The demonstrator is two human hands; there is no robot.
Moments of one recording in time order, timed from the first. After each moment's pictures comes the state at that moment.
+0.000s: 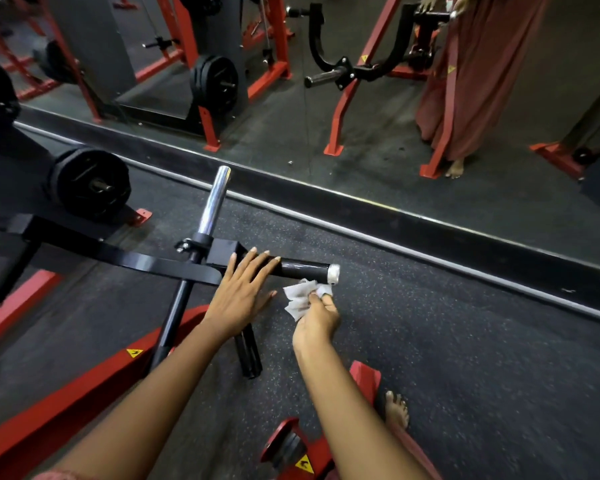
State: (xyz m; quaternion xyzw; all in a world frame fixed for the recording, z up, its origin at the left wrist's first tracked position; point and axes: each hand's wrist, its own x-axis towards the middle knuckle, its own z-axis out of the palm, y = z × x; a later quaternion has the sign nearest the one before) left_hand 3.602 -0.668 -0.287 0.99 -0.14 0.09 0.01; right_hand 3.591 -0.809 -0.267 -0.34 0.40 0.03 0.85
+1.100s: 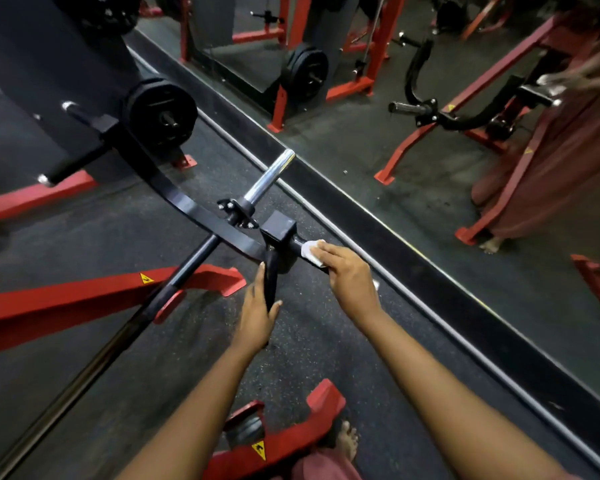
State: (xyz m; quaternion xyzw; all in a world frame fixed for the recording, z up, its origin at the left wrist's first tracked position) left_hand 3.525 -0.709 -0.314 0.85 0.25 0.09 0.46; right_hand 3.633 -0.837 -0.233 -0.87 -0.38 -0.10 0.31
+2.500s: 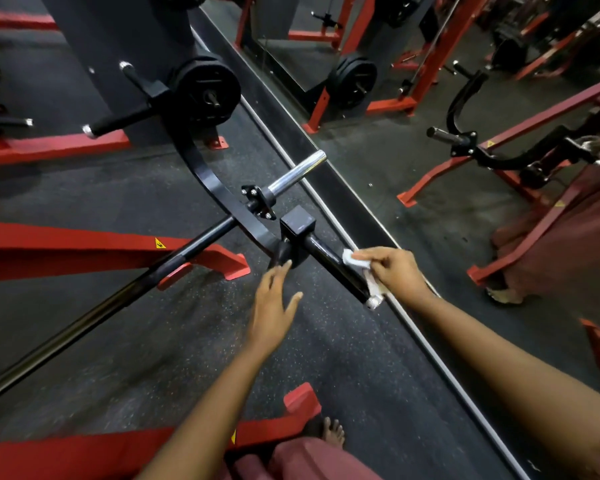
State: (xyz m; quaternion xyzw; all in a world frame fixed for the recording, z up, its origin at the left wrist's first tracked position) left_hand 3.517 -0.746 -0.285 0.81 0.29 0.18 0.47; right_hand 3.705 -0.874 -0.206 -0.87 -0.39 0.10 0.29
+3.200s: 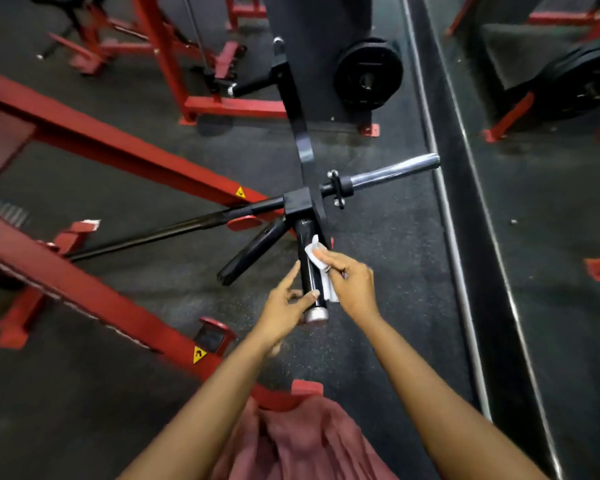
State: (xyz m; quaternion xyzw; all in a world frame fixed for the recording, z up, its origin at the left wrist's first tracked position) left_hand 3.635 -0.868 -0.253 0.45 0.57 0.23 0.65; right_hand 3.772 -0.856 -0.278 -0.64 -0.51 0.35 0.46
